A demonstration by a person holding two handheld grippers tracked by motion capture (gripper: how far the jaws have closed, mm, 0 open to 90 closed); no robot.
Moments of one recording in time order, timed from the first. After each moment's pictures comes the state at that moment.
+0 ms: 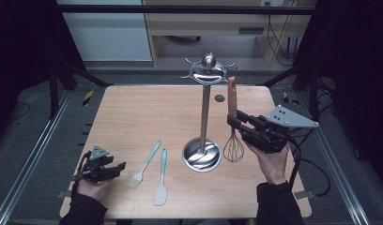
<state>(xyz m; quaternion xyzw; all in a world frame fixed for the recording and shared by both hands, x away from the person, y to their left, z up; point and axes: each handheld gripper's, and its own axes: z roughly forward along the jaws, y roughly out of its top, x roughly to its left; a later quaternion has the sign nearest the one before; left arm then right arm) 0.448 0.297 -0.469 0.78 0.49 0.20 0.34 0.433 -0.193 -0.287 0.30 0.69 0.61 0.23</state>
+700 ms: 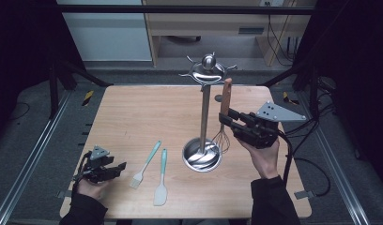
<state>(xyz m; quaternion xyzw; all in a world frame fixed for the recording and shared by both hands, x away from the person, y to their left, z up) 0.448 0.297 -0.470 0.78 0.49 0.20 0.34 0.450 -0.178 -0.292 0.29 0.70 0.61 0.22</state>
